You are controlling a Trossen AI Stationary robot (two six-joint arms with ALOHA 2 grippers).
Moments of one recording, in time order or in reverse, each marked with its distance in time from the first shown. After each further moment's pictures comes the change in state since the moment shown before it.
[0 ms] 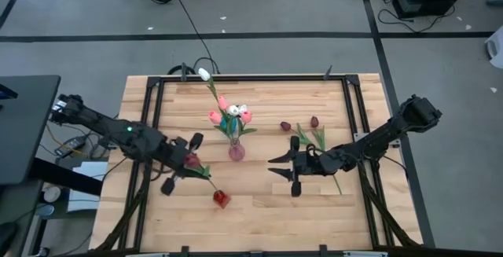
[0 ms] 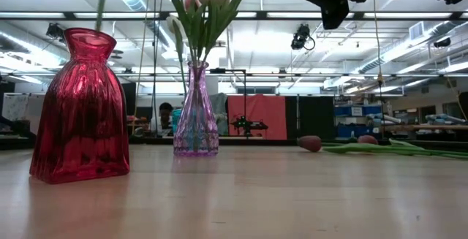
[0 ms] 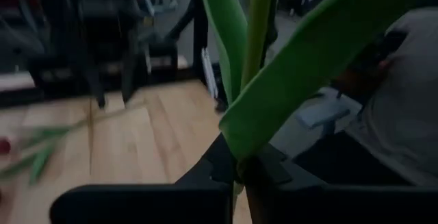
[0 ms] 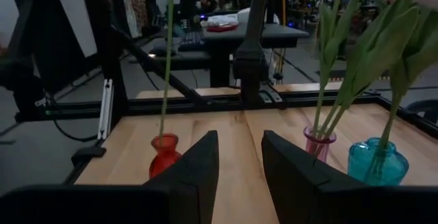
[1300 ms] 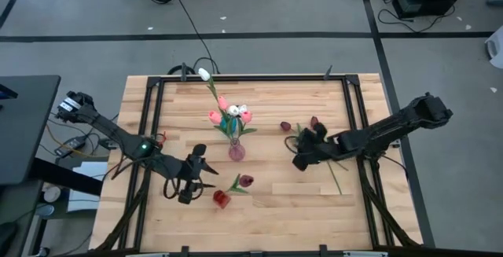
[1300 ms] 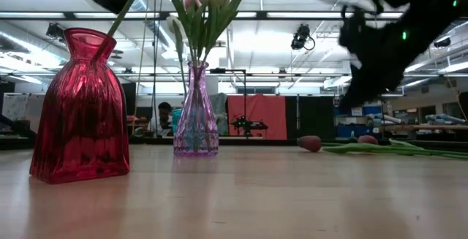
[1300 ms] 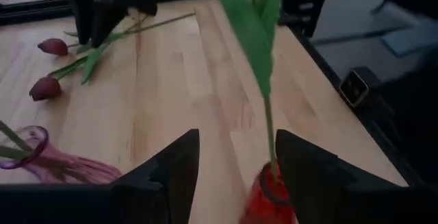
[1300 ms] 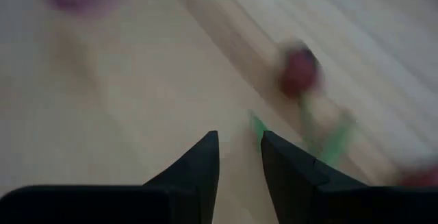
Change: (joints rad) left arm -0.128 0.138 -0.137 -0.027 -0.346 -0.056; right arm -0.177 -0.149 0.000 -1.103 0.095 0.610
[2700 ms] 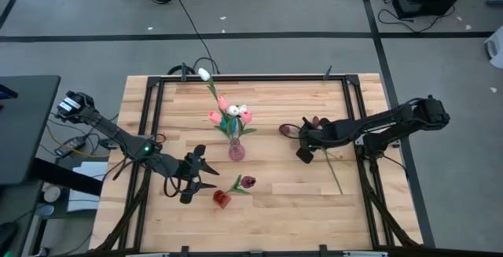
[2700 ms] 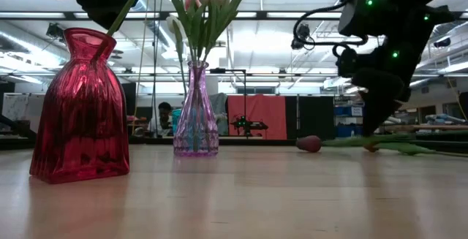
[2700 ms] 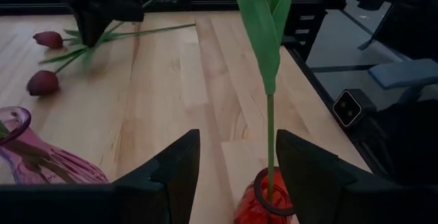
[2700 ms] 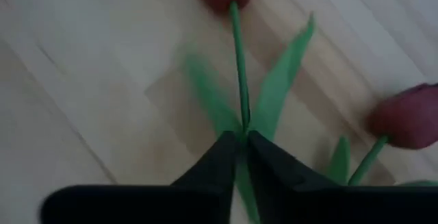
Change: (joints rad) left arm -0.001 -0.017 -0.130 0.207 0.000 -0.080; right arm -0.213 0.038 0.038 -0.252 -0.267 -0.019
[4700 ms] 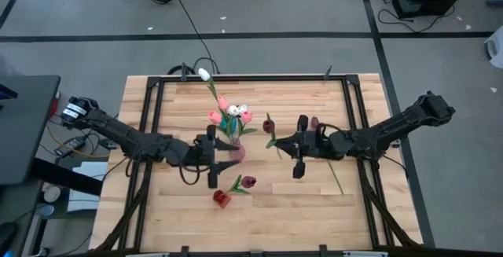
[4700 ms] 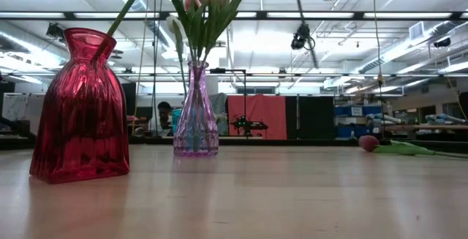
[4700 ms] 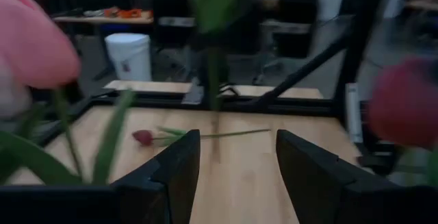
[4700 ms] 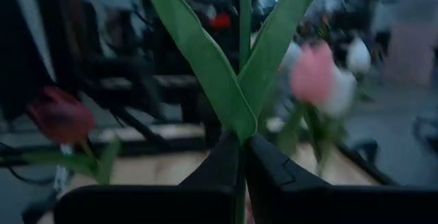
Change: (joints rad) left arm 0.168 0.169 0.200 0.266 -0.158 0.130; right arm 0.287 -0.094 0.058 1.152 0.167 -0.674
